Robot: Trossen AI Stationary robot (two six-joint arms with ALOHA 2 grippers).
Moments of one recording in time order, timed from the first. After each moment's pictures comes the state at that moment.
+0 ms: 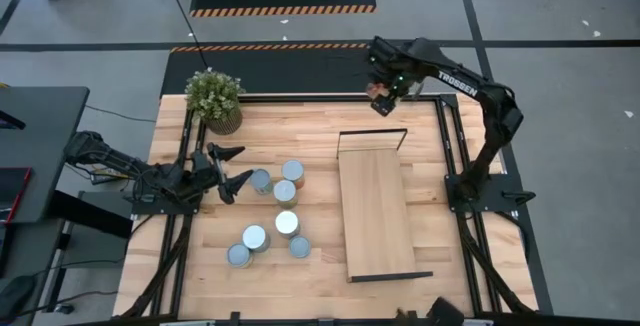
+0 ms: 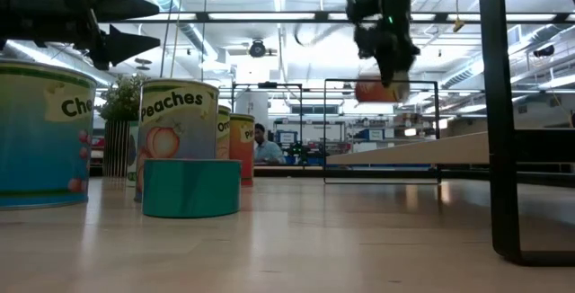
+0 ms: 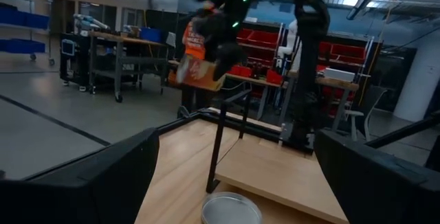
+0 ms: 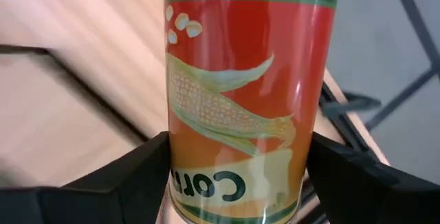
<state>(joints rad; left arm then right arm) -0.36 0.41 0.02 0.60 -0.80 -0.07 -0.64 1.71 1.77 -1.41 0.16 0.03</state>
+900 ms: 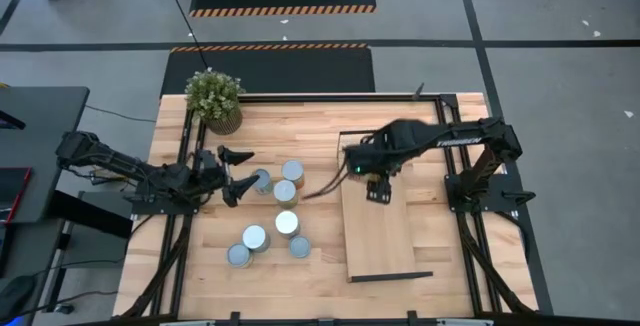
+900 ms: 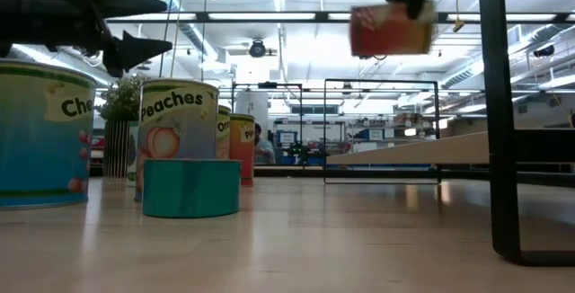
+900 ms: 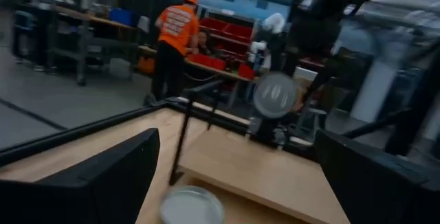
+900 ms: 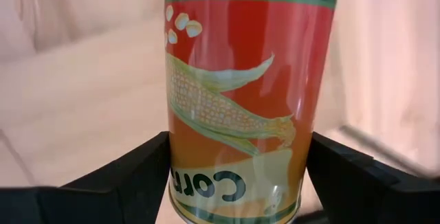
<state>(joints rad) -0.28 0.62 0.02 0.78 -0.60 -0.21 0.11 1.72 1.76 -1.57 0.09 0.36</state>
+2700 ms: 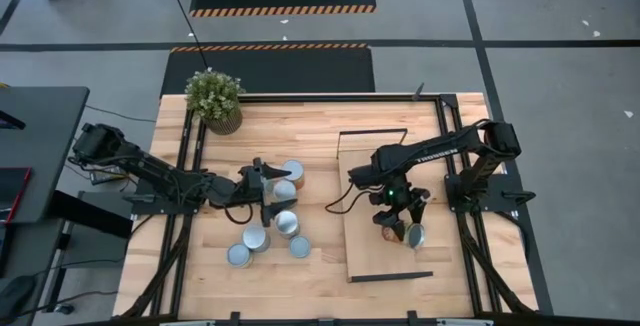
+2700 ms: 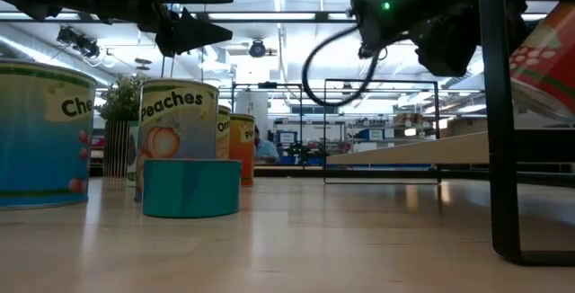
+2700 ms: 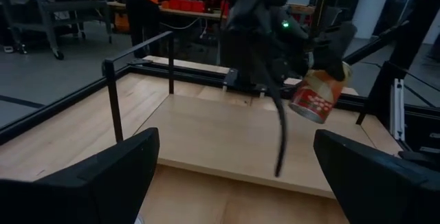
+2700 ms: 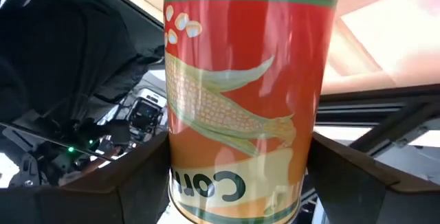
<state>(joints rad) -0.32 1.21 0.41 0.71 -0.55 -0.17 0.05 1.72 1.20 -1.37 -0.92 0.68</state>
